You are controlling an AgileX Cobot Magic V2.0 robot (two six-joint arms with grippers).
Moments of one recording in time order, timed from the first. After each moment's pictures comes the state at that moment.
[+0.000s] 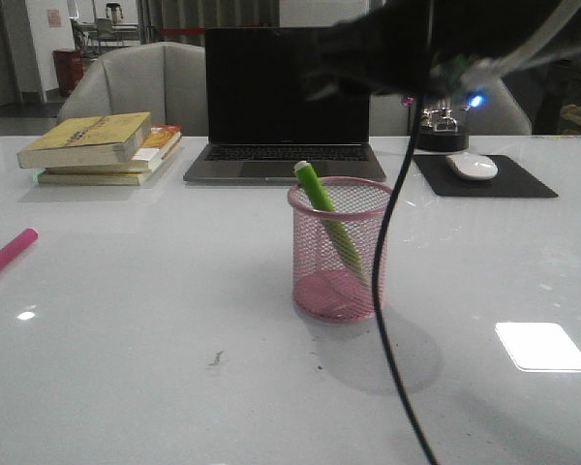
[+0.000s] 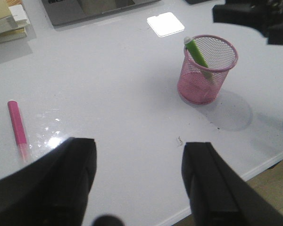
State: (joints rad) left arm -0.50 0.69 -0.71 0.00 0.68 0.02; right arm 0.54 1.44 -0.79 0.08 -0.30 0.01
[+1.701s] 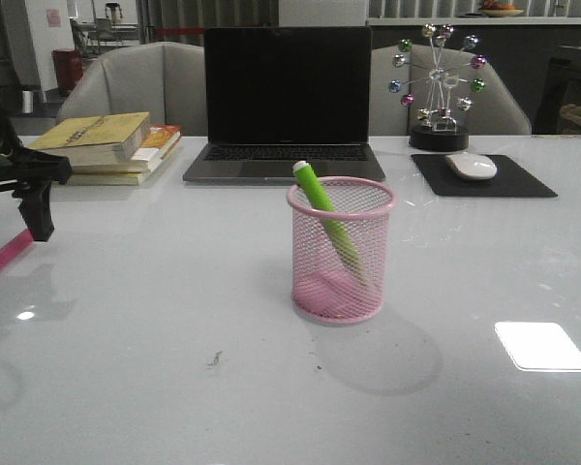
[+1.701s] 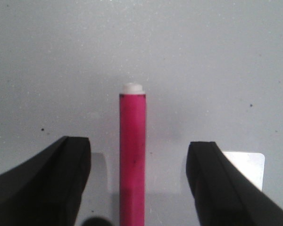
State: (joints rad) left arm -0.08 2.07 -1.51 0.05 0.78 -0.03; right arm 0.54 0.63 -0.65 0.00 0.61 -0.03
